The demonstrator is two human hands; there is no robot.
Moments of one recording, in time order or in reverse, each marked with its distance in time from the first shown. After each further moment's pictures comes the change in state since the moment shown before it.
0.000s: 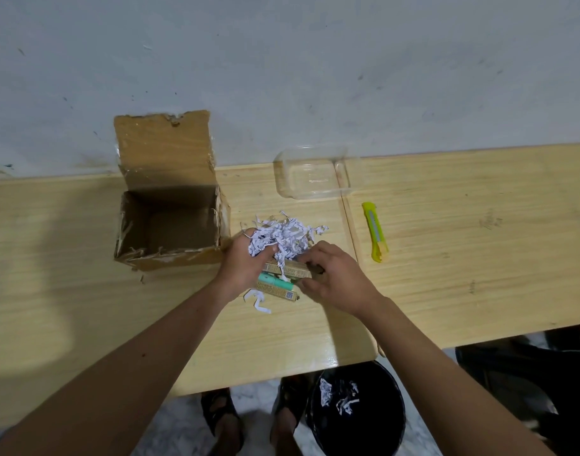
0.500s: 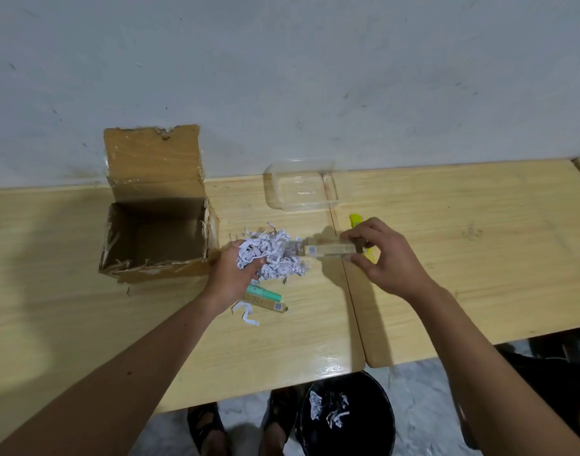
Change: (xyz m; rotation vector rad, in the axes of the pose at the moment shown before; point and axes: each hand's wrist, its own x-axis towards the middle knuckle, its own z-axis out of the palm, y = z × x) left_hand 0.000 -0.002 0.002 -0.077 0.010 -0.072; right_hand -0.011 0.036 -0.102 -0.035 0.148 0.010
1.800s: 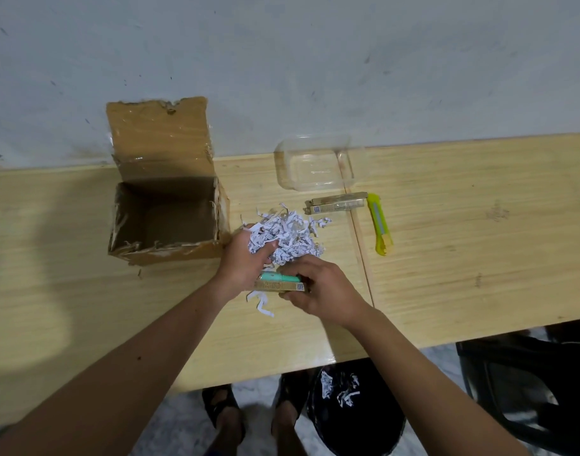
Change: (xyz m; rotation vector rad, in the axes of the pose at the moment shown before) left_hand 0.000 -0.006 0.002 0.049 -0.003 0.009; right_hand -0.021 -0.050 0.133 0.193 -0.212 0.001
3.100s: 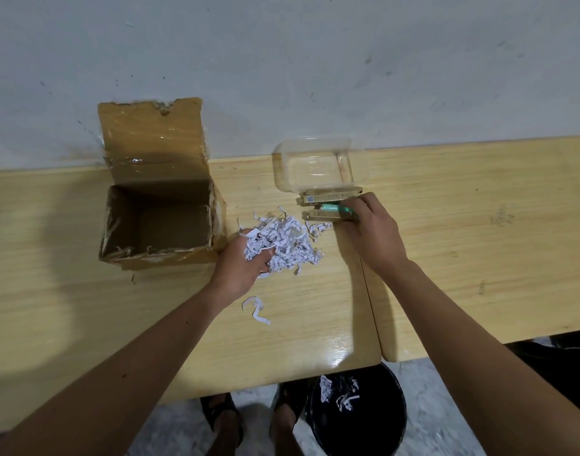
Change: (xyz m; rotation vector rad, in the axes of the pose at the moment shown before) left_hand 0.008 -0.016 -0.005 0.109 -0.036 0.035; right_hand 0.049 0.066 -0.088 -0.431 0.365 0.139
